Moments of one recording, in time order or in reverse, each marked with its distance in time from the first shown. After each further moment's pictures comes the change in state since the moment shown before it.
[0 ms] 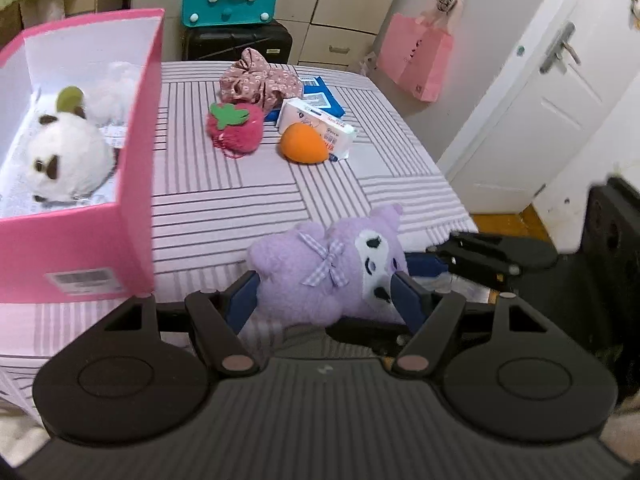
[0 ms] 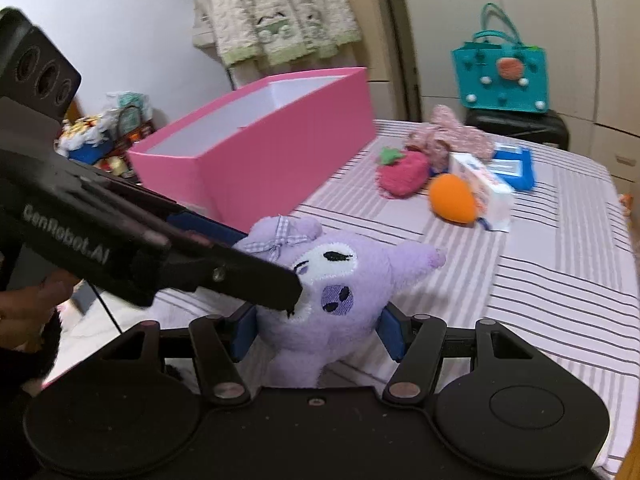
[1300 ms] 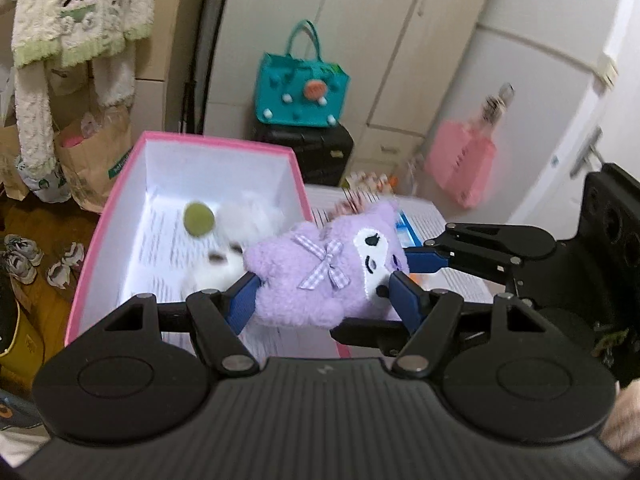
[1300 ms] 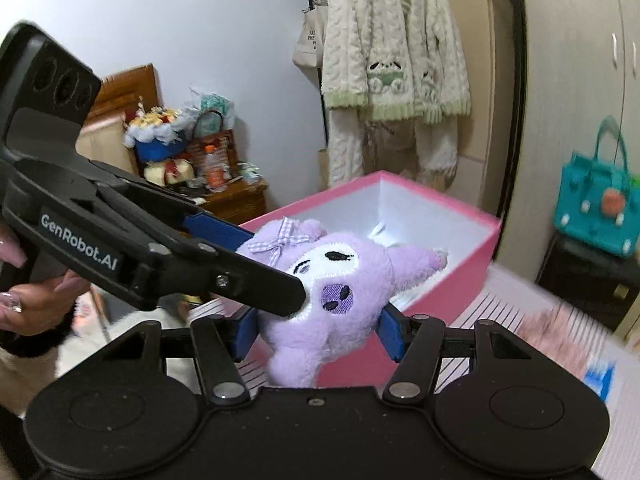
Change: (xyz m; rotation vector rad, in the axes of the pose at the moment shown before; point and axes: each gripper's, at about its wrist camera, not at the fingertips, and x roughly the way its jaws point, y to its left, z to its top) left arm -0.097 0.102 0.062 -0.109 -0.273 0.089; right arm 0.043 0.080 0.149 -0.313 -0.065 0.115
